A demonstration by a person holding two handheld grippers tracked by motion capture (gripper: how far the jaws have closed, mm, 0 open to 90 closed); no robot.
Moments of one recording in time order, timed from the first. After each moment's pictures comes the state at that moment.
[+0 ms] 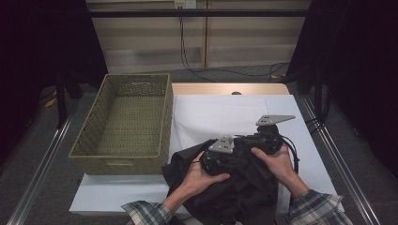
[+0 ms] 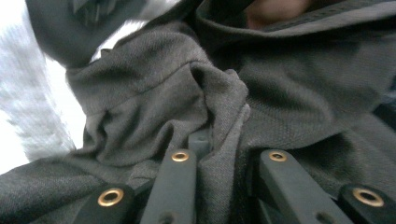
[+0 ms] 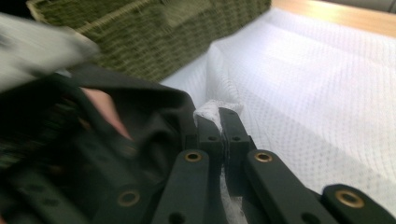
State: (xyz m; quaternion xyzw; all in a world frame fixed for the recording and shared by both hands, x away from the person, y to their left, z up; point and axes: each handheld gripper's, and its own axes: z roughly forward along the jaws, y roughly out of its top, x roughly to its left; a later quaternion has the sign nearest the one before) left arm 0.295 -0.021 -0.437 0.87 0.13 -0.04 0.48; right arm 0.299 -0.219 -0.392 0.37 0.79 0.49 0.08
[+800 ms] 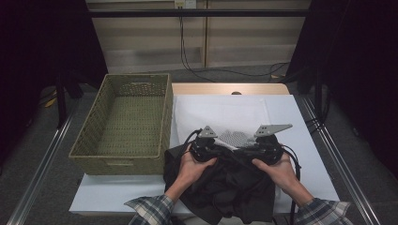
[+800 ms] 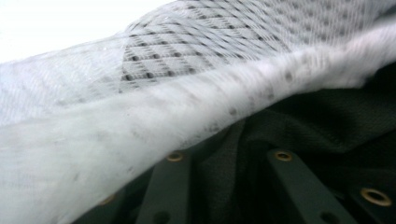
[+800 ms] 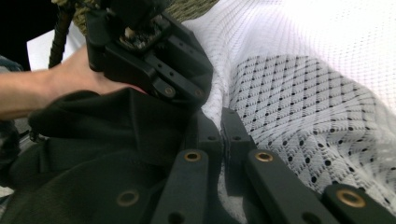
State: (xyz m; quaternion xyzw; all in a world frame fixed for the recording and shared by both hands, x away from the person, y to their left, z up) left arm 0.338 0.005 -0.463 0.85 0.24 0.02 0.47; right arm 0.280 -0.217 -0.410 0.36 0.82 0.45 0.07
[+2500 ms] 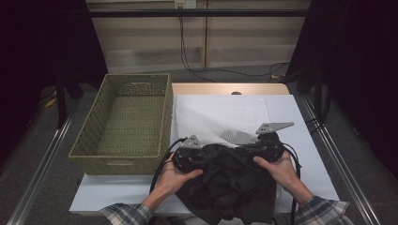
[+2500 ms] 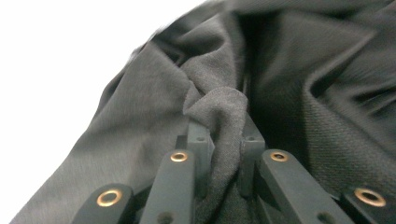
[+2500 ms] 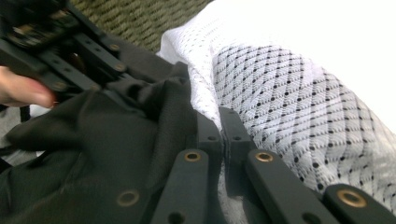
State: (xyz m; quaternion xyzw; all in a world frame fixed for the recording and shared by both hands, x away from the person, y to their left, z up) left arm 0.304 0.054 -0.439 0.86 0.20 -0.01 0.47; right arm 0.288 -0.225 -0.411 0.38 0.80 0.45 0.06
